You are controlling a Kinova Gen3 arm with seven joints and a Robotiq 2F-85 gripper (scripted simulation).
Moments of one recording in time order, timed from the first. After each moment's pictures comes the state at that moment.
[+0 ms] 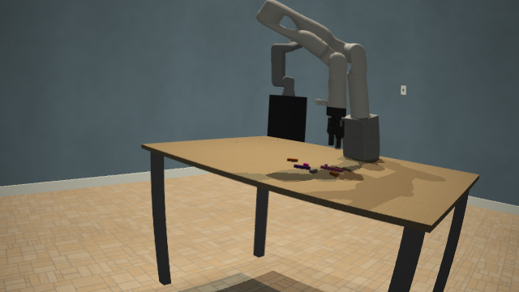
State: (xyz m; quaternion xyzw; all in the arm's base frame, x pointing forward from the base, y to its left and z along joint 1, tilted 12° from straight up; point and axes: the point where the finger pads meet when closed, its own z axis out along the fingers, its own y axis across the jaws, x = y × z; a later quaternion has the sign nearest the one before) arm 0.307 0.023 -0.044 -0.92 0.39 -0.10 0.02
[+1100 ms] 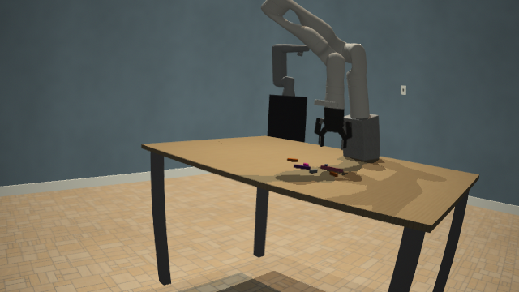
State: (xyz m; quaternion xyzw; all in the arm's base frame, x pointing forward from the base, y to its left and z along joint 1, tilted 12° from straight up) arm 0.321 0.021 -0.044 -0.99 -0.01 -0.10 -0.03
